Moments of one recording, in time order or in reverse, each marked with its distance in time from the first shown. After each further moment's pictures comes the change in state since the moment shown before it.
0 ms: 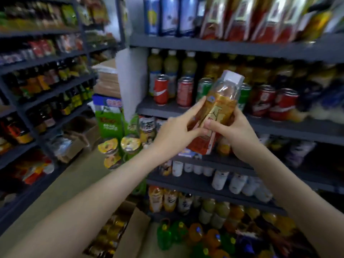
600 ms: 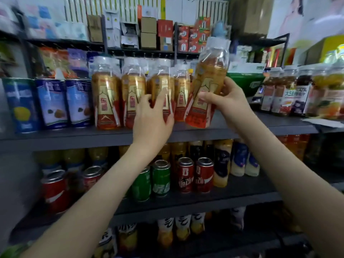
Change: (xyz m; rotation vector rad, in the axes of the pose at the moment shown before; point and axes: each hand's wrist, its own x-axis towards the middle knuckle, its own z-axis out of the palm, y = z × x) left_hand 0.270 0.130 0.060 0.307 0.475 0.406; right_hand 0.164 -0.136 -0.228 -0.119 0.362 -0.494
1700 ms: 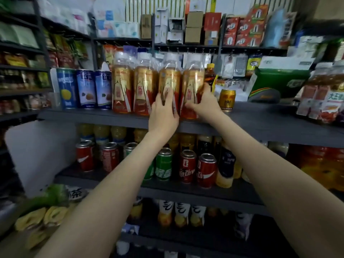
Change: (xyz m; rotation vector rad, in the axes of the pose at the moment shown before) left_hand -0.001 0.039 0.046 0.118 -0.050 -0.289; right_hand 0.044 0.058 0.020 -0.431 -0.231 0.004
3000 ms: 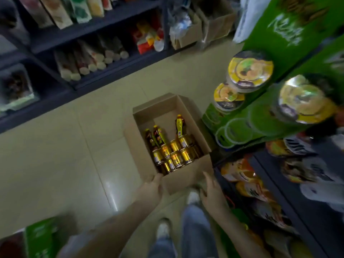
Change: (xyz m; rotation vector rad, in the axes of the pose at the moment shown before) left_hand -0.608 -0.599 -0.081 0.211 -0.691 -1.380; right_hand -0.507 0.047 0.683 -0.227 -1.513 0.079
